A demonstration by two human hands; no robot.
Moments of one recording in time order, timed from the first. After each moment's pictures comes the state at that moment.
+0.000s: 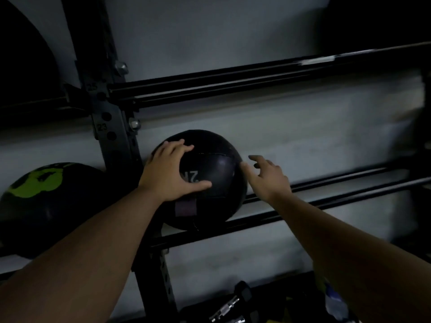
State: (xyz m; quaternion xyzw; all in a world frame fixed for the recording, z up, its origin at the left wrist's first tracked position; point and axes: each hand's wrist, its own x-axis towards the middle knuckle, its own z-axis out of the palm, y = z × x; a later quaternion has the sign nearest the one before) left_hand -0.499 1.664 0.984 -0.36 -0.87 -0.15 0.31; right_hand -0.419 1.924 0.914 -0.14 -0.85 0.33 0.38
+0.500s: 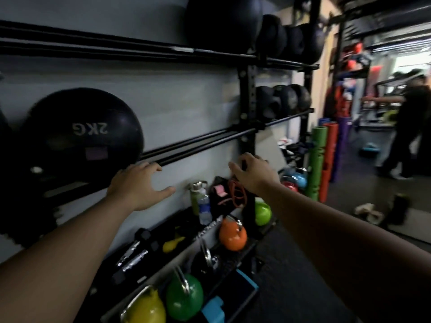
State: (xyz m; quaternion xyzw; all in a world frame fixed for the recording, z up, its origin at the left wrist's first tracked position) left_hand -0.345 1.672 0.858 -0.54 -0.81 -0.12 0.19; right_hand -0.092 1.866 0.828 -0.46 -0.82 0.13 0.32
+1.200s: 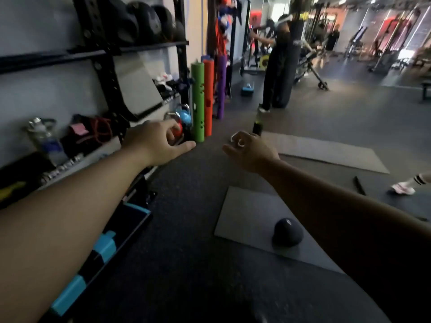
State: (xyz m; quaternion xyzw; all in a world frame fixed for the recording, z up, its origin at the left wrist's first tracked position) left_hand 0.121 1.721 0.761 -0.73 -0.65 -0.21 -0.04; right_hand 0.389 1.765 0.714 -0.63 -0.74 0.11 0.21
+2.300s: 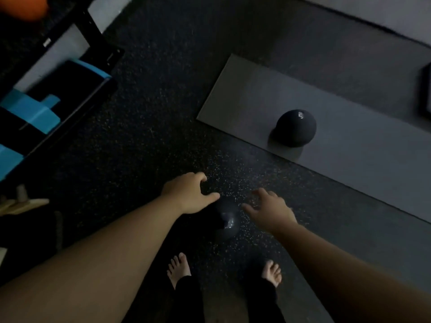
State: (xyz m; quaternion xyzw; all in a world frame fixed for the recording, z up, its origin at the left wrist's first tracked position) left_hand 0.372 1.716 0.178 -0.60 -0.68 0.12 -0.40; right_hand 0.621 1.696 0.155 -0.68 -0.61 0.37 -0.14
